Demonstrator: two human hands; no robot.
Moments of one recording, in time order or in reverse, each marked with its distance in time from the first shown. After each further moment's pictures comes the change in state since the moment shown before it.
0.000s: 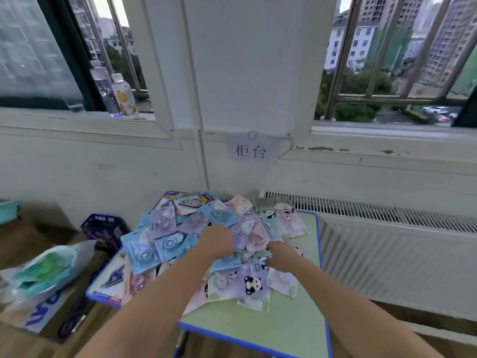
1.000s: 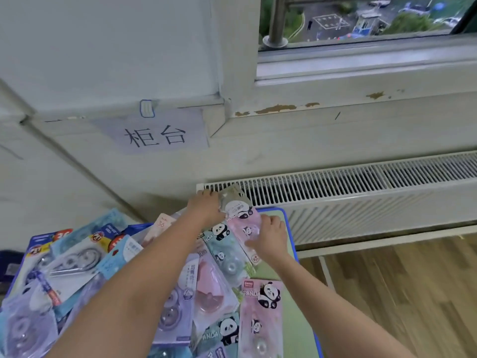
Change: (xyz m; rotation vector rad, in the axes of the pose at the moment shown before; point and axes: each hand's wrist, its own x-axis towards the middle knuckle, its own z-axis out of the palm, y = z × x) left_hand 0.336 0.070 0.015 0.017 -0.206 0.256; right_hand 0.180 0.118 -0.020 0.344 0.224 0.514
